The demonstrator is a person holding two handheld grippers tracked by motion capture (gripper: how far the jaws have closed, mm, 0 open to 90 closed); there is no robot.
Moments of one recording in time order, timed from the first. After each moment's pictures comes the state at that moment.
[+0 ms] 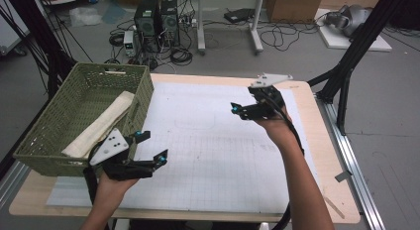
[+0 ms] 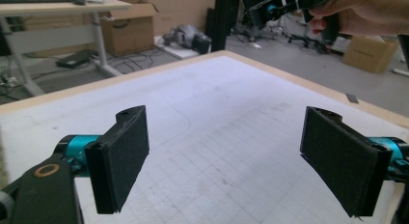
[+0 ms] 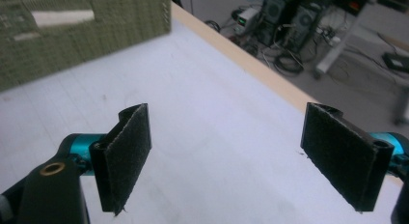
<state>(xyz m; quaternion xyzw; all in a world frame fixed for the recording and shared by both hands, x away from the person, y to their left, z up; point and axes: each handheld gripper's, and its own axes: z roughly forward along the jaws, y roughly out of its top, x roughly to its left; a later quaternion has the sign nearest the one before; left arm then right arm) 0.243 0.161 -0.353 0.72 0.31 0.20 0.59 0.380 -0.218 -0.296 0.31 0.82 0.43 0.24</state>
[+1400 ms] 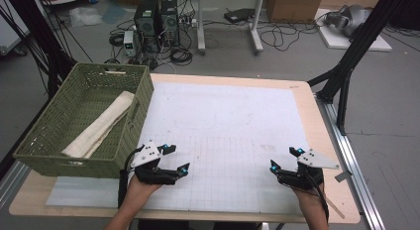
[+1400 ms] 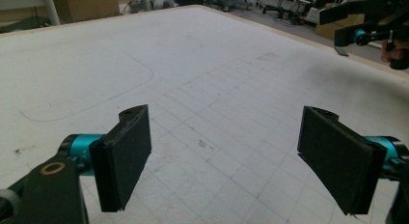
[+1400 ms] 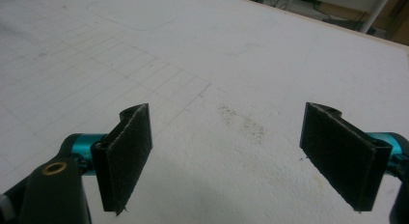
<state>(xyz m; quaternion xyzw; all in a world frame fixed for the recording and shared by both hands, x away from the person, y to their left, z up) 0.268 0.127 -0.430 0.75 0.29 0.15 0.58 0.250 -0.323 -0.422 0.40 0.75 0.44 0.29</state>
